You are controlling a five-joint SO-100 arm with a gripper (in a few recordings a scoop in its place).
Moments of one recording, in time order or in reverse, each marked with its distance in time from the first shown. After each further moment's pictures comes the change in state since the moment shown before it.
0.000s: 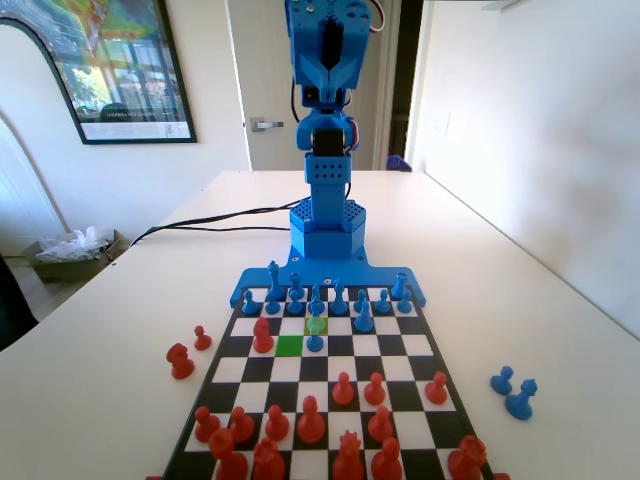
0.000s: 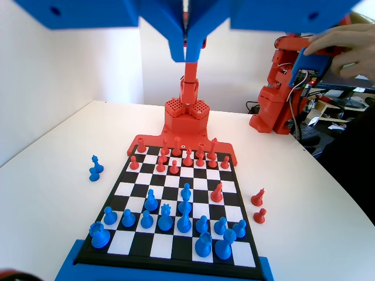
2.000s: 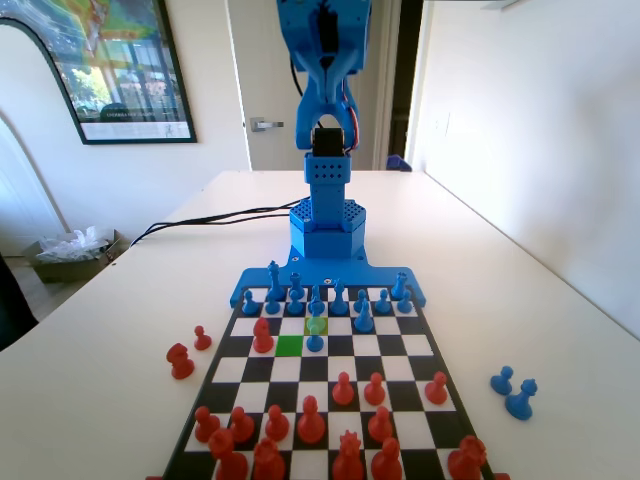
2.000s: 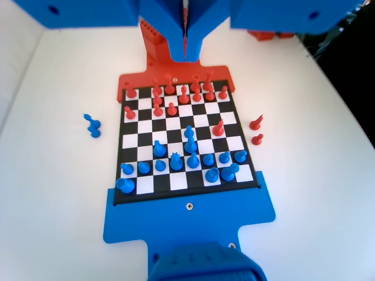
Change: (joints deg) arm 1.1 -42.5 -18.2 6.5 10.5
